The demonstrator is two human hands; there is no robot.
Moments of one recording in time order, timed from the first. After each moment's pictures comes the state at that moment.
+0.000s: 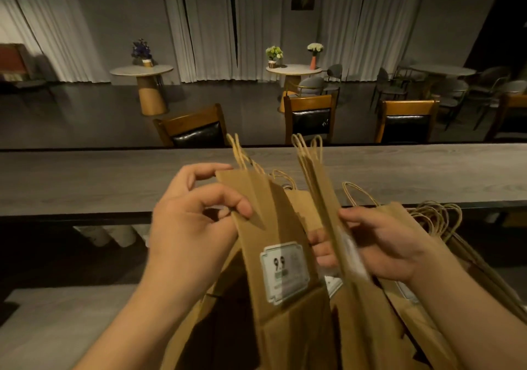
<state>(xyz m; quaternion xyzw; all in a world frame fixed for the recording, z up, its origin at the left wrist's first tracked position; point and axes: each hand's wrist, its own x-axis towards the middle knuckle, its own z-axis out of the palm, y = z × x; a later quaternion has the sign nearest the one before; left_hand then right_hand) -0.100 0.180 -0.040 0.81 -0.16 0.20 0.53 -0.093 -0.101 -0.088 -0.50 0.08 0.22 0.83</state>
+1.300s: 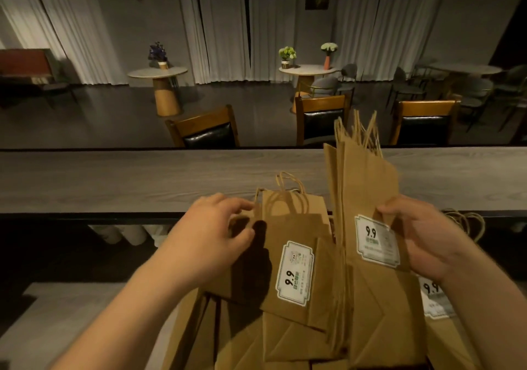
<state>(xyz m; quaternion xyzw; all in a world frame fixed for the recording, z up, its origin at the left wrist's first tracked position) -0.062 0.185 -0.051 0.96 -0.16 0.00 0.24 -0.090 -0.117 -0.072 -0.56 0.14 0.01 0.82</state>
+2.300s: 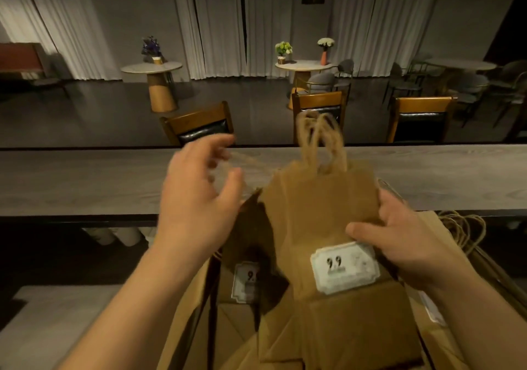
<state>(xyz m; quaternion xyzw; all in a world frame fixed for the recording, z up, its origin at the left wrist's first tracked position) -0.049 0.169 -0.033 0.86 -0.15 0.26 0.42 -0.090 -0.098 -0.074 -0.76 0.07 0.01 0.65</state>
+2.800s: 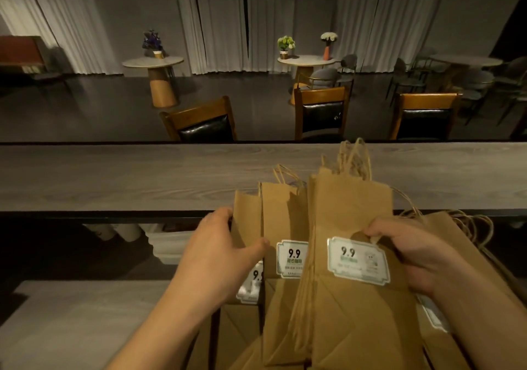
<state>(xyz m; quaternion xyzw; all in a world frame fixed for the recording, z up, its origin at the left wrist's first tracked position) -0.065 0.163 -0.086 0.93 -0.04 0.01 0.37 -0.083 -0.114 -0.095 -0.63 0.25 0.10 0.73</state>
